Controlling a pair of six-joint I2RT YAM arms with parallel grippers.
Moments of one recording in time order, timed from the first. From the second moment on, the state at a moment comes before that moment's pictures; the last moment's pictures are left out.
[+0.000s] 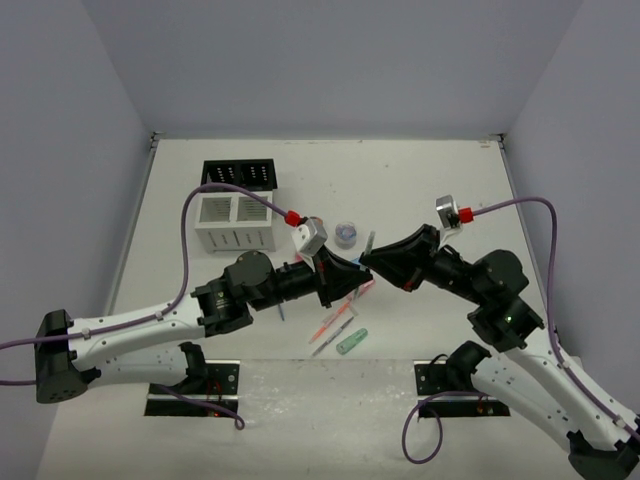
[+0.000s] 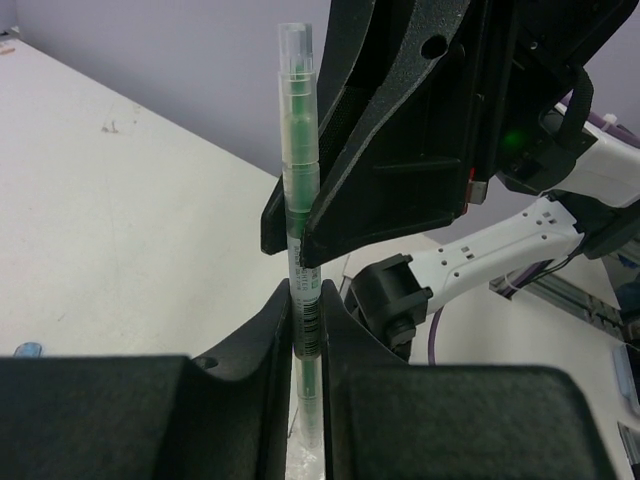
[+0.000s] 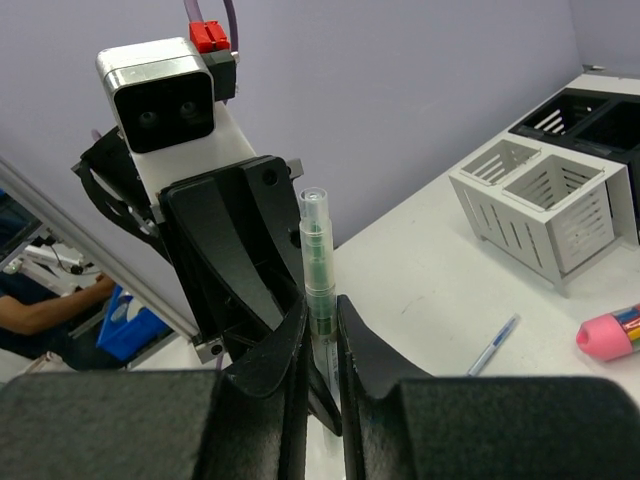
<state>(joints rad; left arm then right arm) -1.17 1.05 0.80 0.32 0.05 -0.41 0.68 0.61 0.70 0.11 -0.48 0.67</state>
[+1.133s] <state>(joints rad) -1.17 1.01 0.73 0.34 0.12 -0.35 0.68 0.64 0.85 -0.07 -0.41 0.58</state>
